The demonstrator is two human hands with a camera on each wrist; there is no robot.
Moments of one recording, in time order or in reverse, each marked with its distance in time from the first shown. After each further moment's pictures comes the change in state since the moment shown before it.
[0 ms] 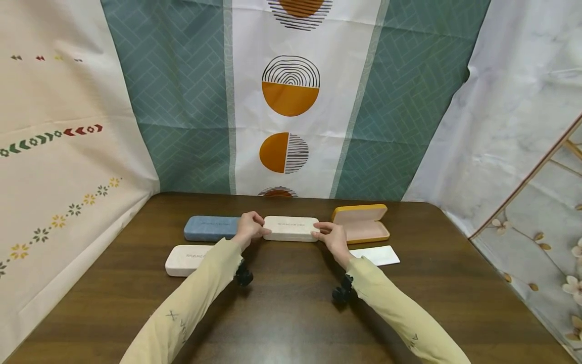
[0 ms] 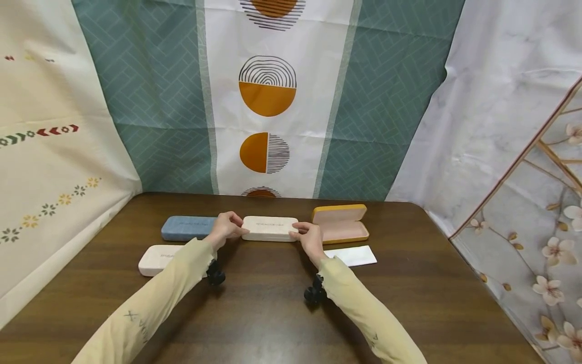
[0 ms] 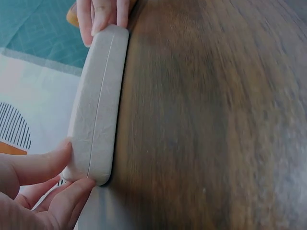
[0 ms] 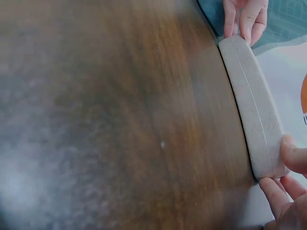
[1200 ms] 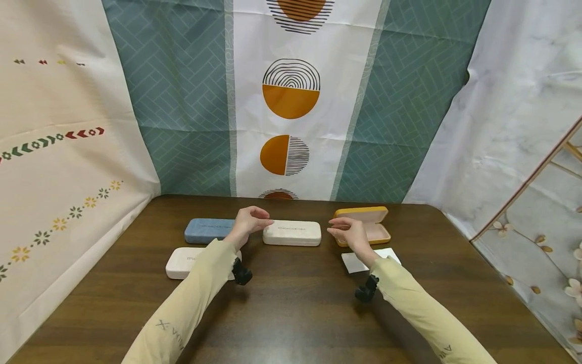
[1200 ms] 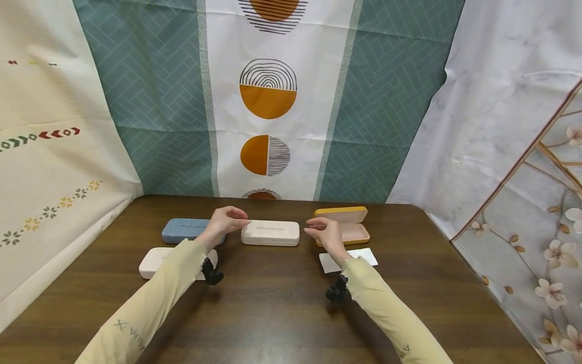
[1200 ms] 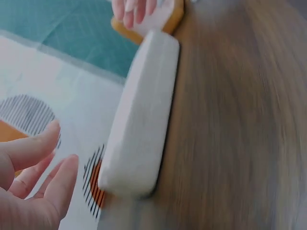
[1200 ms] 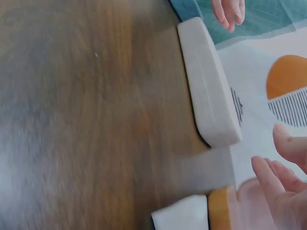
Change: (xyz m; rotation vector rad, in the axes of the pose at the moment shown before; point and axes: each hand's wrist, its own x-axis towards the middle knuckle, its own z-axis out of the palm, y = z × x) left_hand -0.001 0.019 -0.013 -0.210 -0.096 0.035; right_hand -0.001 -0.016 -0.053 0.029 -0.126 -0.051
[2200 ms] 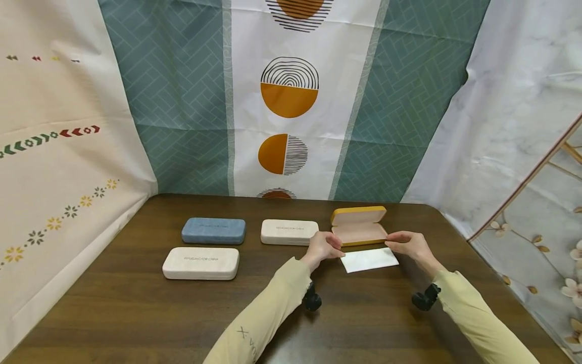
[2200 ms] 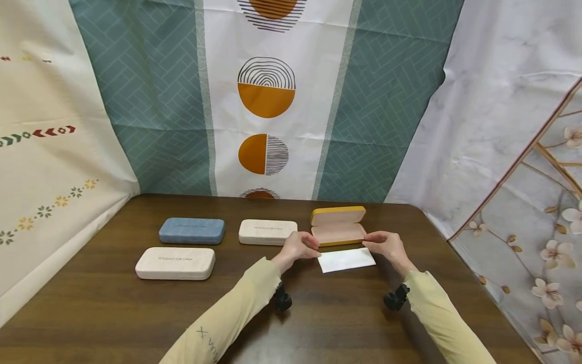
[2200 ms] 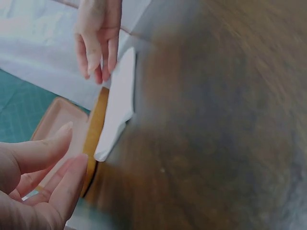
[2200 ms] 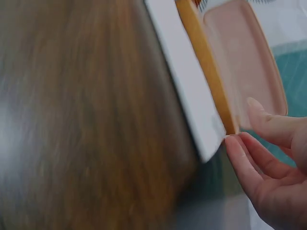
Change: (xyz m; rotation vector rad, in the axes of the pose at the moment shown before) left_hand -0.036 -0.020 0.173 0.023 -0.261 0.072; right_hand -0.035 0.051 -0.141 -0.248 0.023 -0.002
